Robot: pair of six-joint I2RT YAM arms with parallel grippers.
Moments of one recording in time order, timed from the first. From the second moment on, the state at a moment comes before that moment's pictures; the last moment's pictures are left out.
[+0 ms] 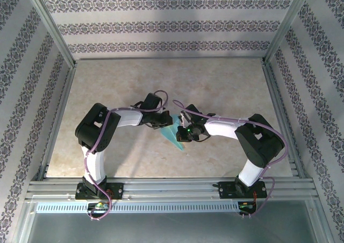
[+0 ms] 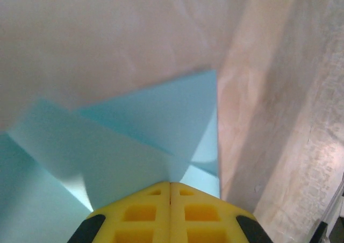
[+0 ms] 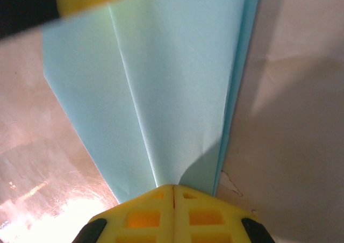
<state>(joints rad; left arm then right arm) -0.50 1.96 1.06 -0.05 0.50 -0.72 0.65 1.71 0.85 -0.32 -0.36 0.58</state>
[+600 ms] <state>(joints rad) -0.36 2.03 1.19 -0.10 0.48 -0.63 0.65 1.71 0.85 -0.32 -0.36 0.58</state>
